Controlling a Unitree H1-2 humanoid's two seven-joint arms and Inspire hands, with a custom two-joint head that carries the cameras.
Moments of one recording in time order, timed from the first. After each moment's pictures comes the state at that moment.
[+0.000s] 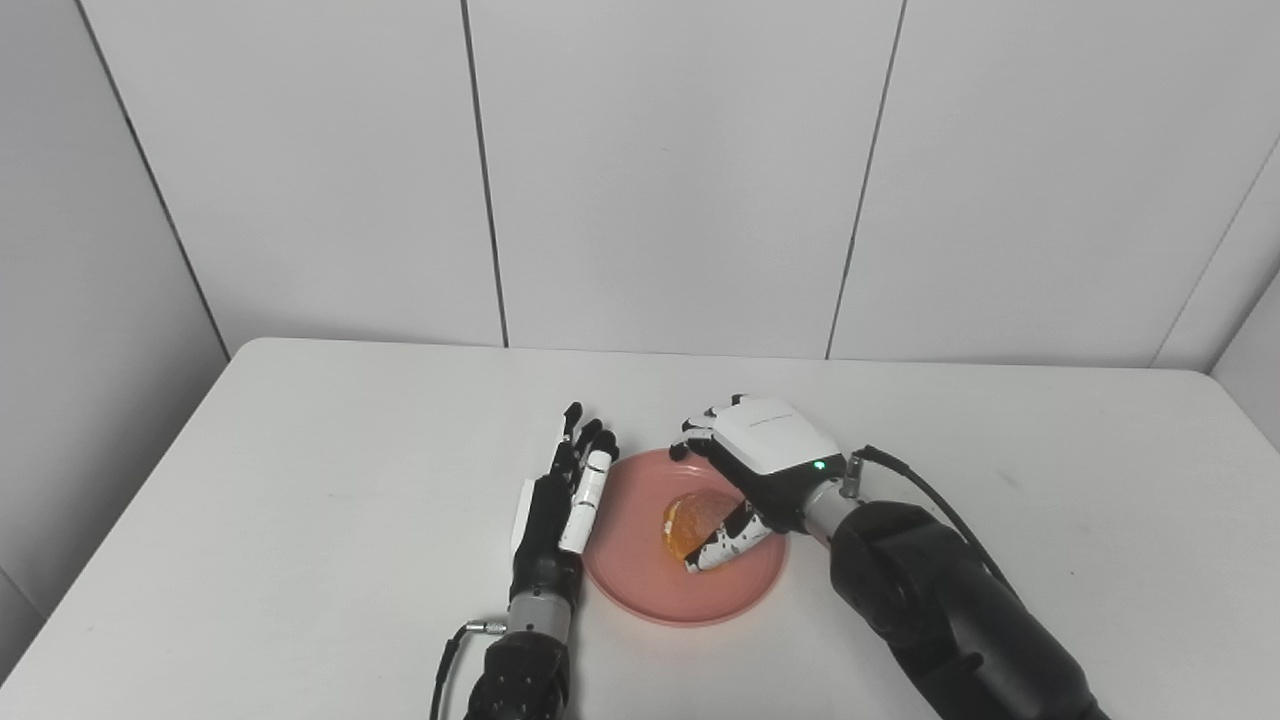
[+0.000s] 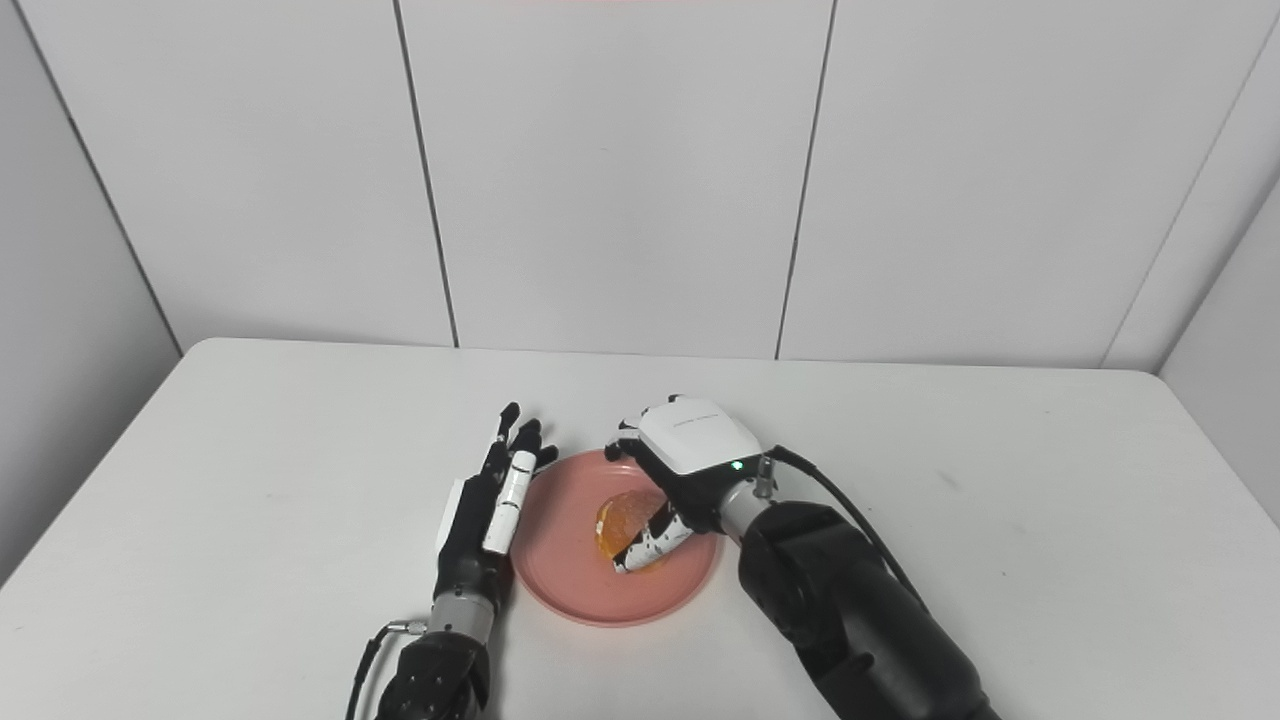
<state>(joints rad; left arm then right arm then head) -0.40 -0.14 -0.03 0.36 0.05 -0.06 0.13 -0.70 -0.29 0.54 0.07 -0.96 0.23 0.45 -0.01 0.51</state>
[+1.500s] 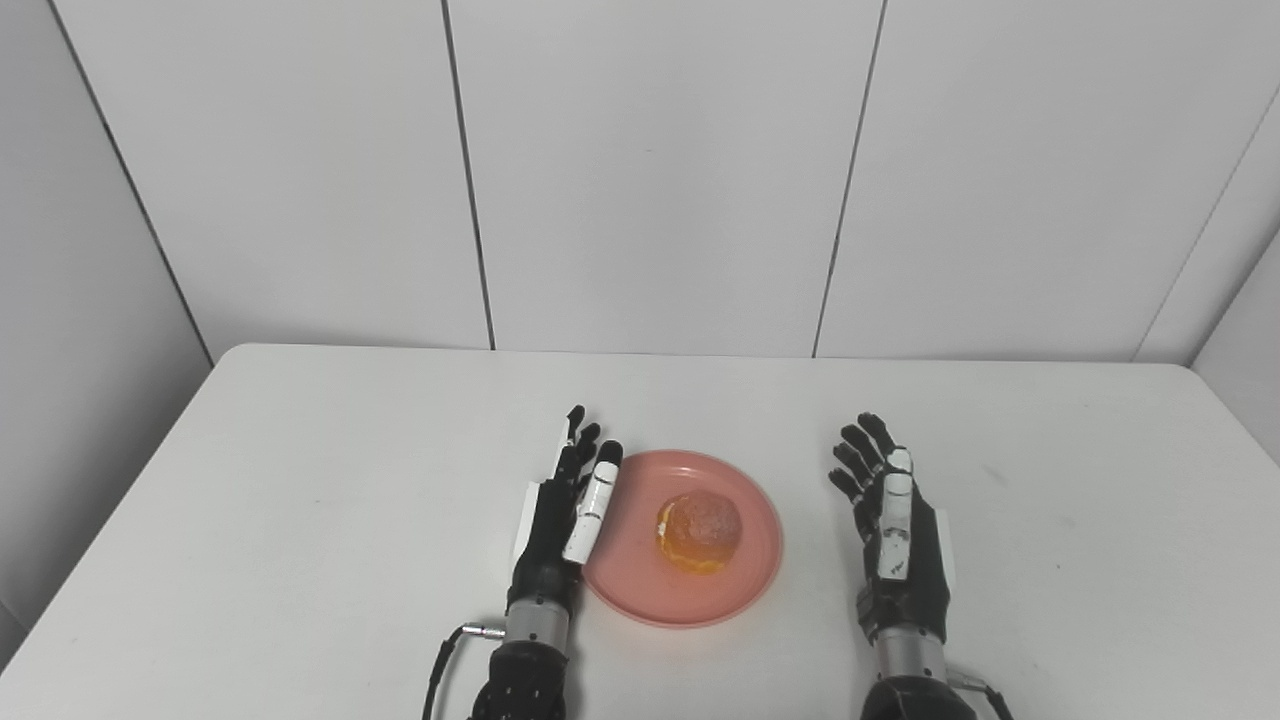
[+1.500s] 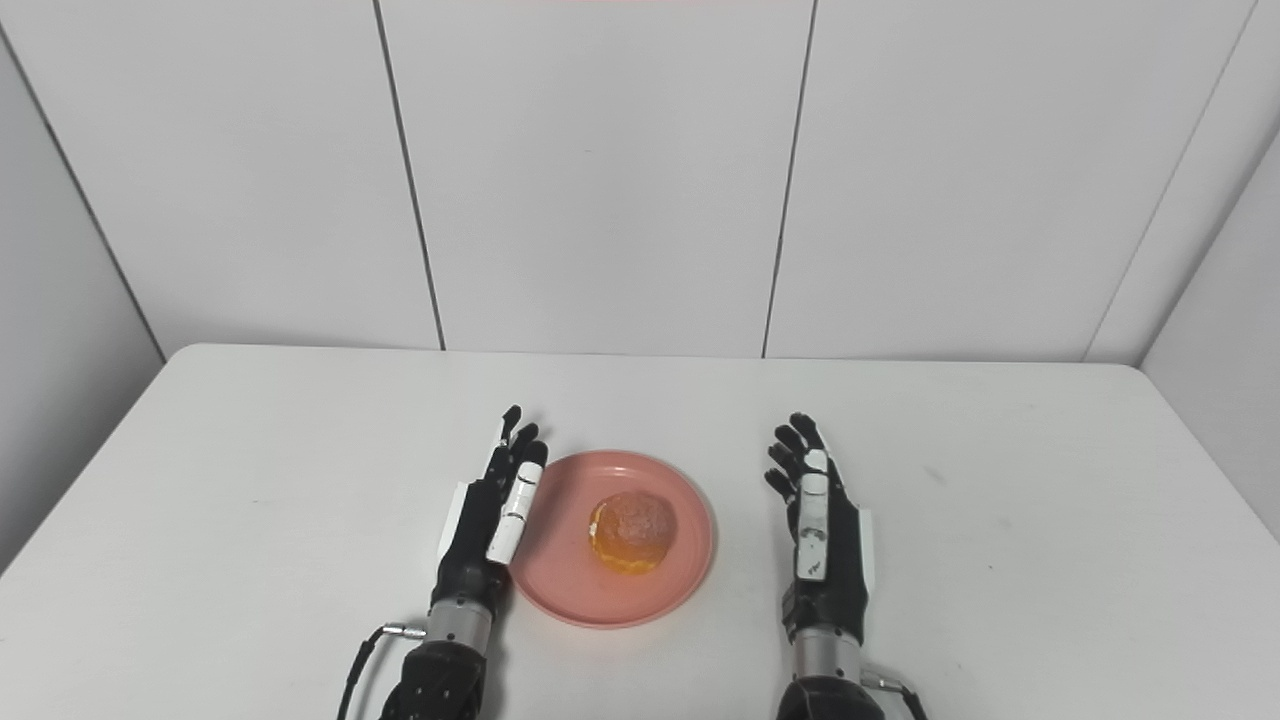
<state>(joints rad) -0.38 -0.11 -0.08 0.35 0.22 -0.07 0.18 -0.32 0.12 -0.07 0.22 0.08 -0.12 -0.10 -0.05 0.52</state>
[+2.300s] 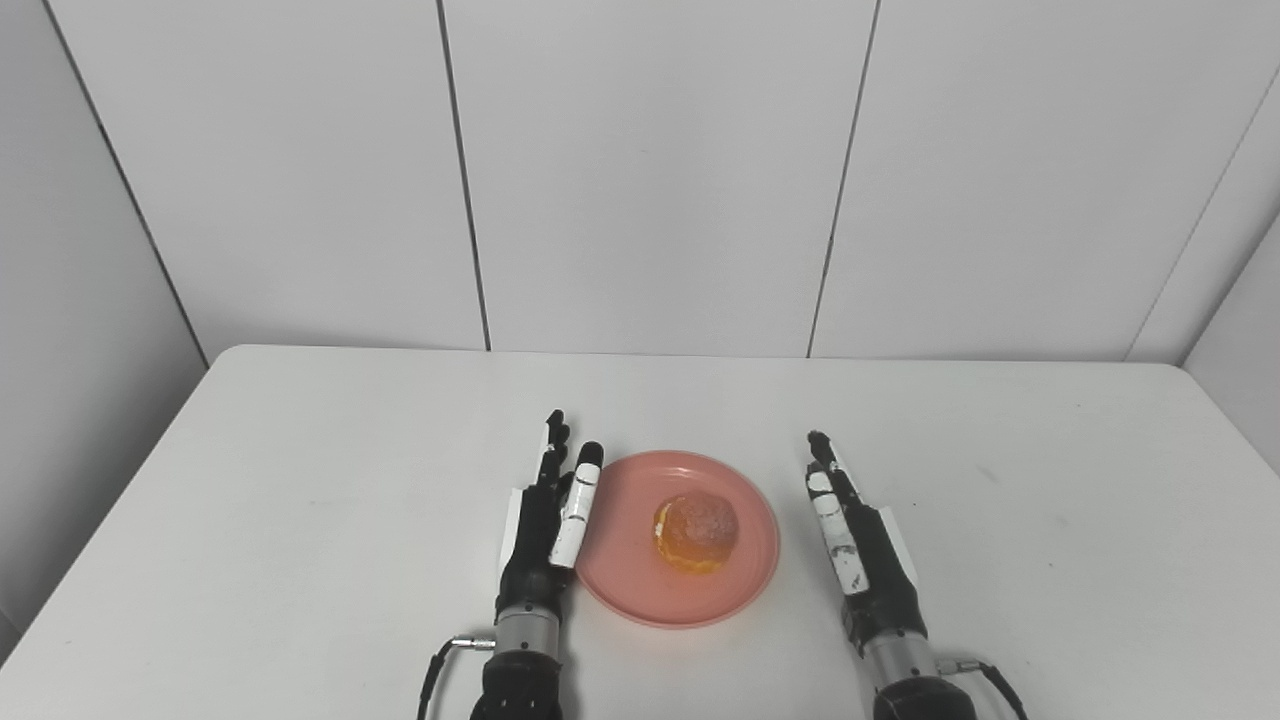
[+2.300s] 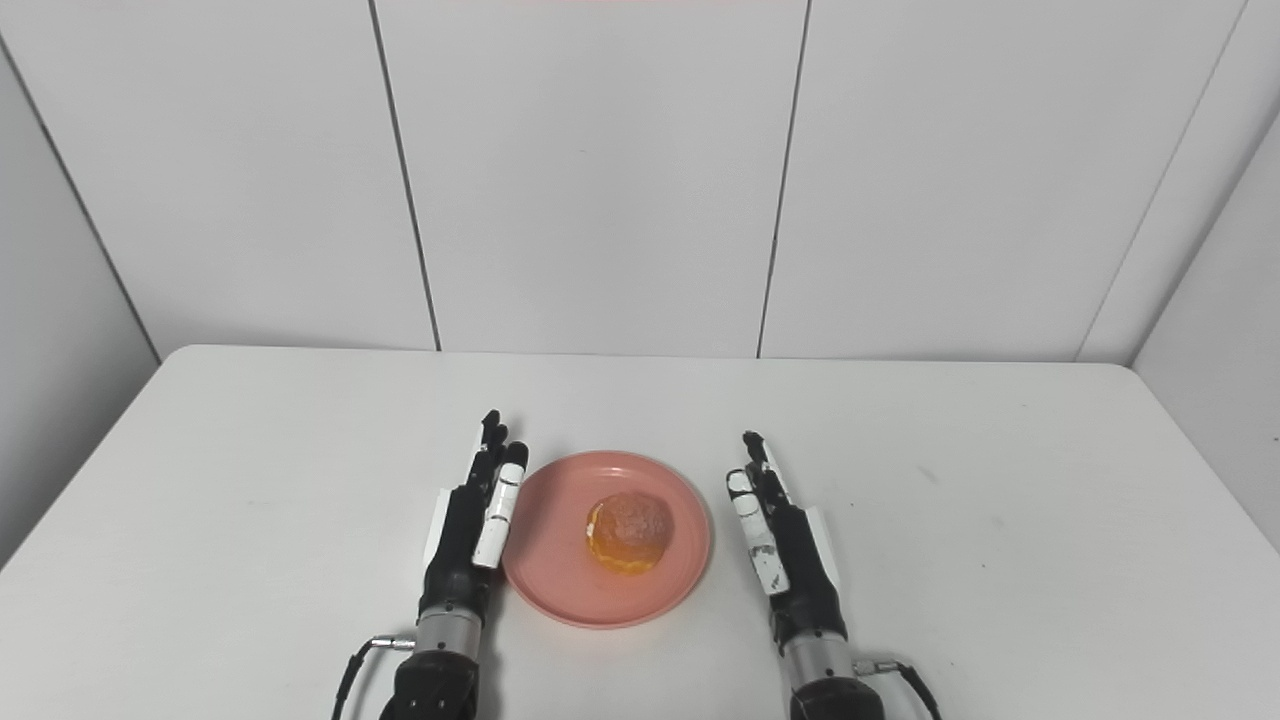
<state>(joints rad) -0.36 -0.14 -0.04 0.34 0.21 -0.11 0.22 -0.33 0.01 0.05 0.24 -0.05 -0.03 -0.02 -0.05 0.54</state>
